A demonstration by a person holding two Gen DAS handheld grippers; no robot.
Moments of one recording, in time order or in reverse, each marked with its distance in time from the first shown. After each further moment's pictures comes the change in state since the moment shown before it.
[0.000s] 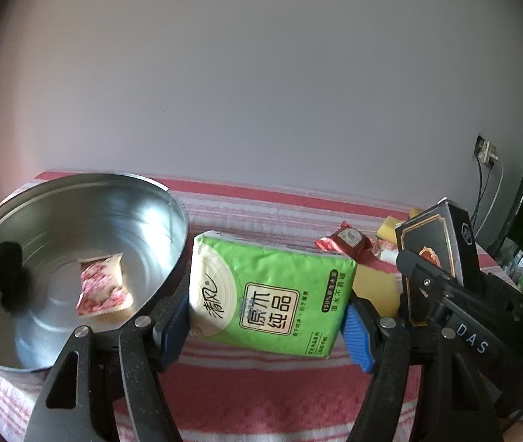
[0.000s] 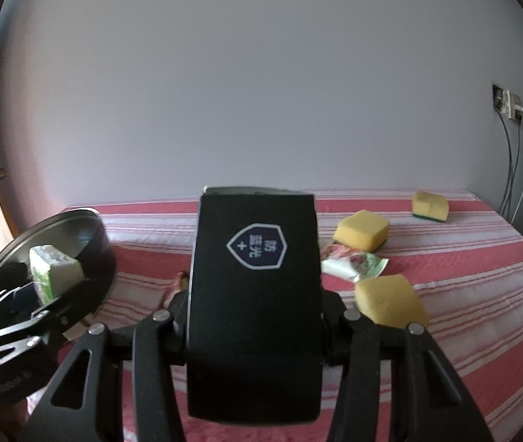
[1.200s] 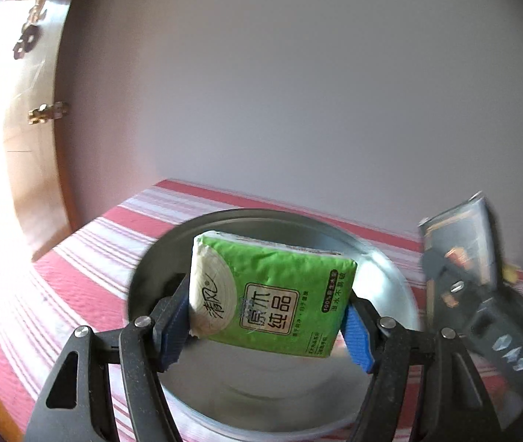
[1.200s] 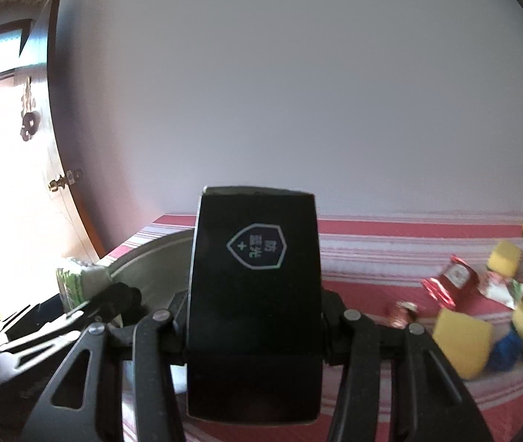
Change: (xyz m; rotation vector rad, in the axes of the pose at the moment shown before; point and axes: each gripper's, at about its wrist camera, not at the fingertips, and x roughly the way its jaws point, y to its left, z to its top) left arm -0.057 0.142 0.036 -0.130 -0.075 0.344; right arm 0.020 0.155 0.029 -0.040 -0.030 0.311
